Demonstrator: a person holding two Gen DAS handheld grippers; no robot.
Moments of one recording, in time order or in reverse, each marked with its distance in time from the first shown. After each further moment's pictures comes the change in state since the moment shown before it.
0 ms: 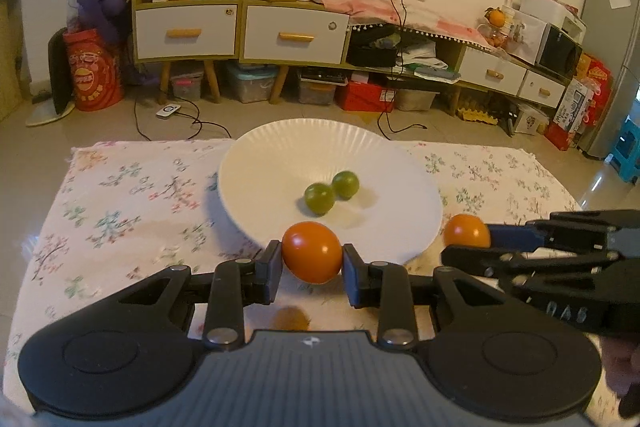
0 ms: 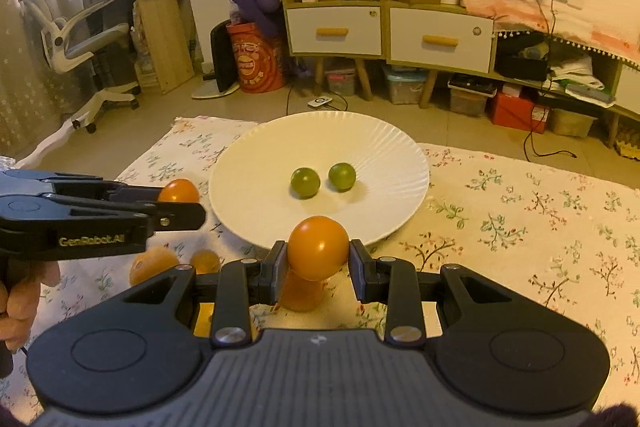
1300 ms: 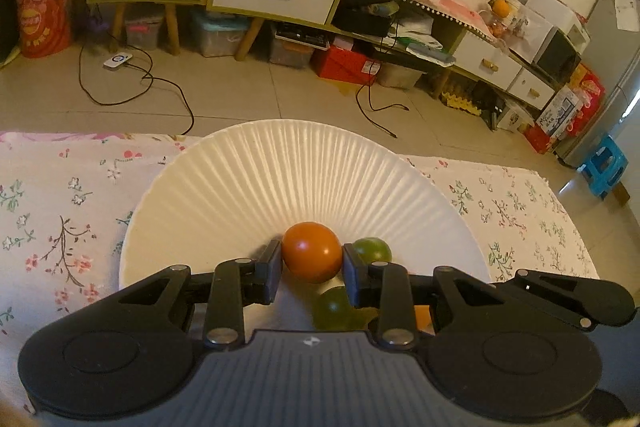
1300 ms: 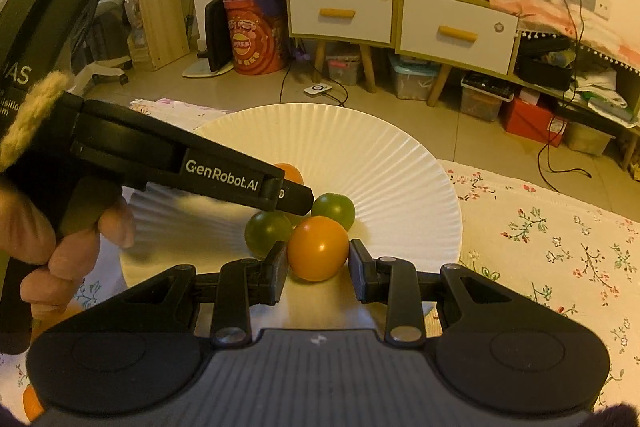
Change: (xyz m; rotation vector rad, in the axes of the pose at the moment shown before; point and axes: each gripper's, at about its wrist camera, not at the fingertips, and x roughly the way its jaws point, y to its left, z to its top) left arm 0.109 0.025 0.052 -0.100 0.146 -0.156; right arm 0.079 -0.013 0.023 -0.081 0.044 -0.012
